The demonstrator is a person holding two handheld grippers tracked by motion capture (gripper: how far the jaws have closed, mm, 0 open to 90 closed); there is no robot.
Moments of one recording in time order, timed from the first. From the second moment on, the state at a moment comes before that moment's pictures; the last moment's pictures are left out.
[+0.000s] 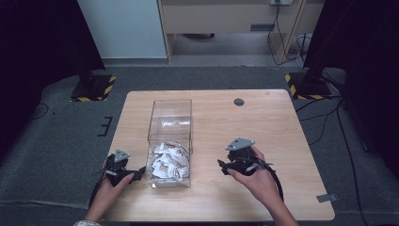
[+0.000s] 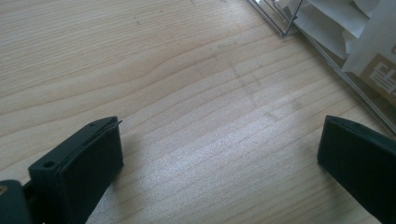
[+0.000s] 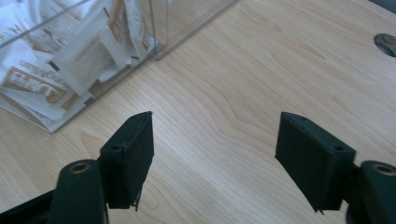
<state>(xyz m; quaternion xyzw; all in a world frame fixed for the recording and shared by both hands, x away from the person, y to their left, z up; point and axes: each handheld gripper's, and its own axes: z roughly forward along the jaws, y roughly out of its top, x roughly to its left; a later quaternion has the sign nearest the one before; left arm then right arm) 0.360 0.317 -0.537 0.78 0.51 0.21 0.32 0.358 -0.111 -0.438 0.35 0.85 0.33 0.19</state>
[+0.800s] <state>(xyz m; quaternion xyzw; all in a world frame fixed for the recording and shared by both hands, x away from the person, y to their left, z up) 0.360 0.317 -0.537 0.78 0.51 0.21 0.31 0.364 -0.058 -0.408 0.30 0.87 0.35 0.19</state>
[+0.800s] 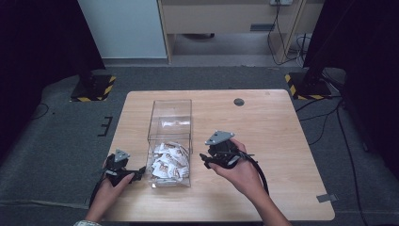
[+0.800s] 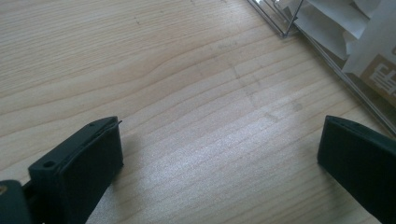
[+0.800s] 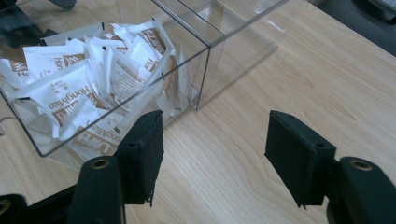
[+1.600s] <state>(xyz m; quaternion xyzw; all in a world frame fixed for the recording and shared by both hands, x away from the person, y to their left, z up) 0.360 0.317 -0.537 0.78 0.51 0.21 0.31 0.372 -0.015 -0.403 0.26 0.87 0.37 0.17</state>
